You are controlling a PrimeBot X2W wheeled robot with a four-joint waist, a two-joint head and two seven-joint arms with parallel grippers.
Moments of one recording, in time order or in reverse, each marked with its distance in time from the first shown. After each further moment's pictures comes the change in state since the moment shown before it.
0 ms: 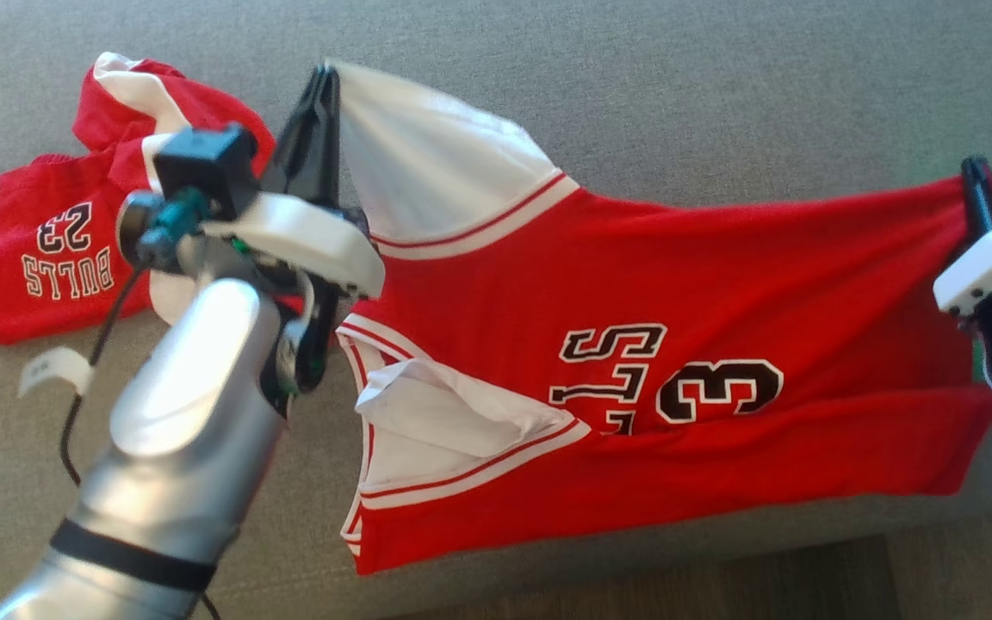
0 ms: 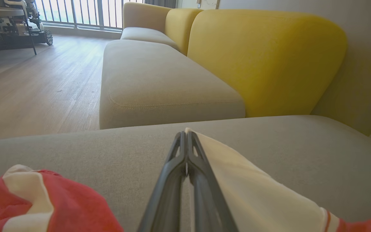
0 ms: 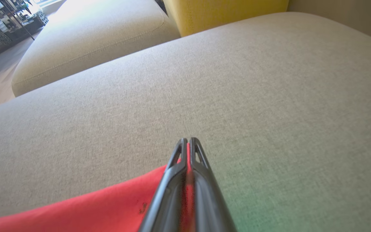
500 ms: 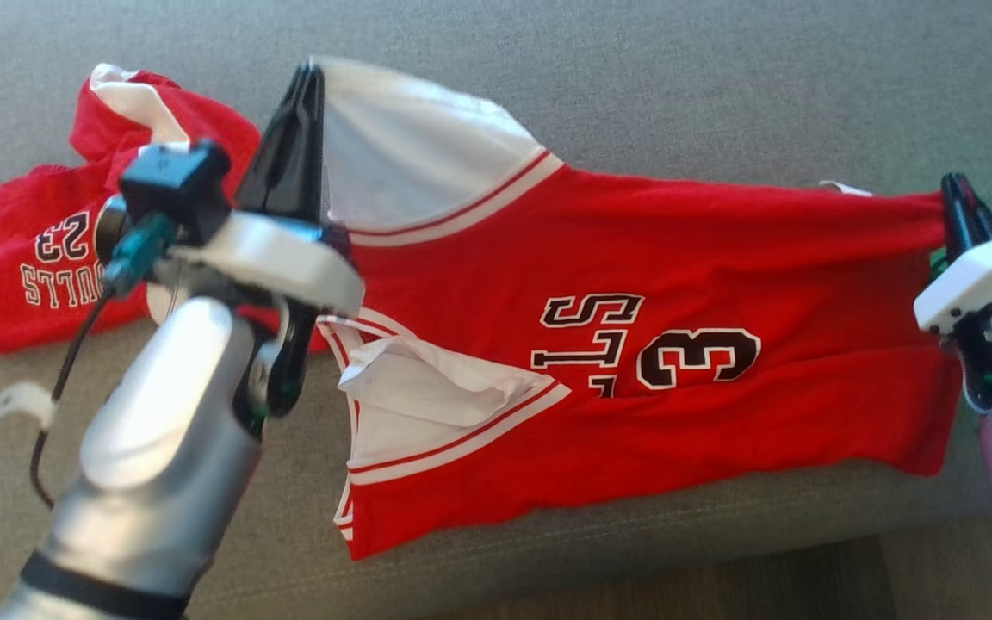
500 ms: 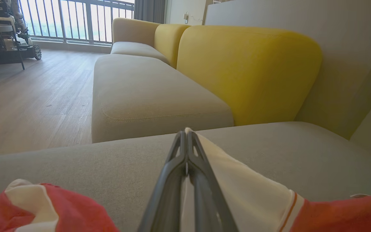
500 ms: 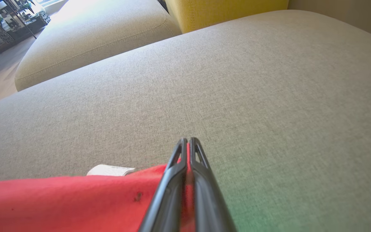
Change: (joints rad) left arm 0.033 0.041 0.020 -0.077 0.000 -0.050 -0.026; right arm 0.003 -0.001 0.052 0.046 0.016 0.000 -0.061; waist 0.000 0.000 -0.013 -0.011
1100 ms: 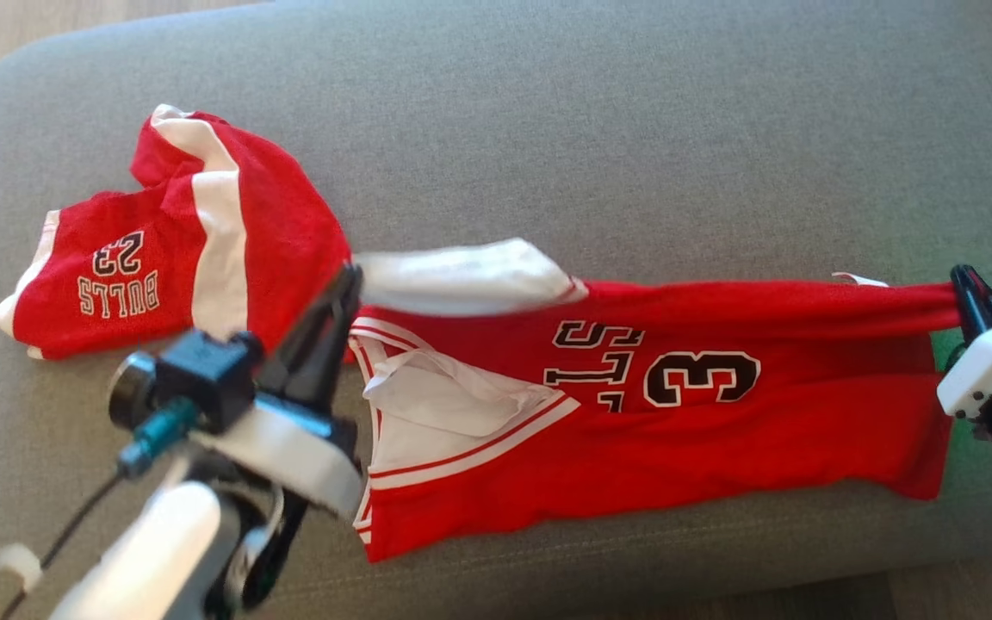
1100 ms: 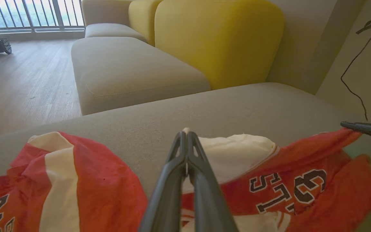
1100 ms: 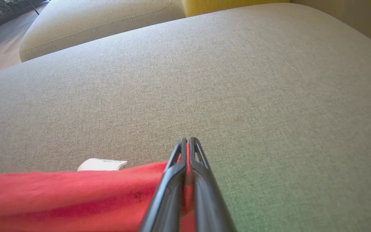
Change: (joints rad) left arm 0.340 0.192 -0.082 -0.363 0.012 0.033 0.100; right arm 0.197 -0.070 0.035 -0.122 0.031 0.000 0.094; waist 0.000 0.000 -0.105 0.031
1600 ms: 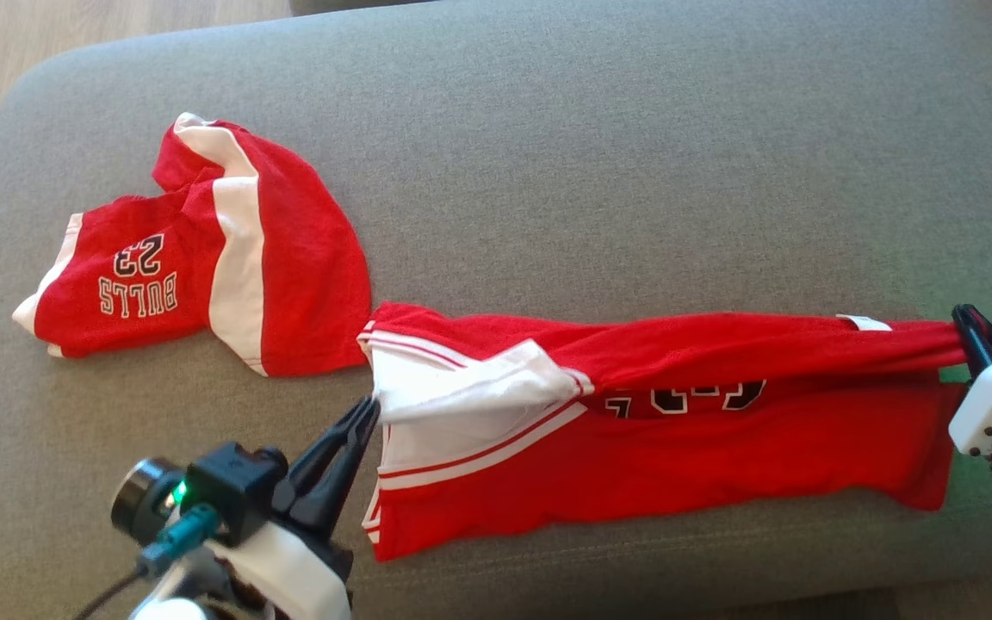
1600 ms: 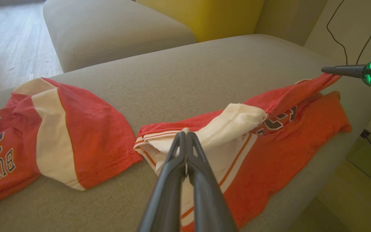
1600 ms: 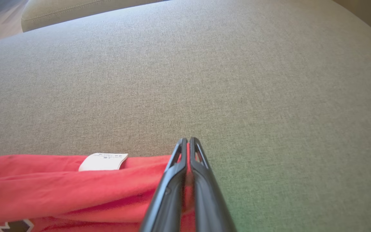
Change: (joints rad) left arm 0.193 0.144 -0.077 -0.176 0.017 0.015 0.104; right arm 0.113 -0.032 0.000 -0.129 -0.006 0.000 0.106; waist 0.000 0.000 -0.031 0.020
